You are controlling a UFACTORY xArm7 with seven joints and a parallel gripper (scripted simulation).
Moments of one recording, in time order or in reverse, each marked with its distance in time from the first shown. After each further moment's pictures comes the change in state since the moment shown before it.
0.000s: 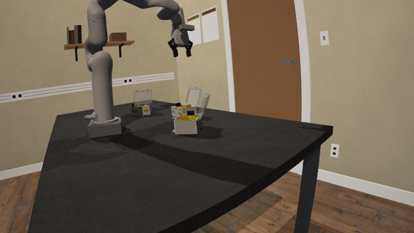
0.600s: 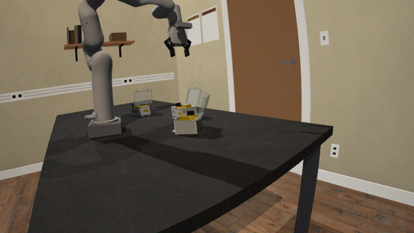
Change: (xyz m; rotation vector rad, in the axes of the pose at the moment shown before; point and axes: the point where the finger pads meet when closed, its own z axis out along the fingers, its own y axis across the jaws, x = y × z) arm 0.044 0.052 0.009 0.002 0.025 0.040
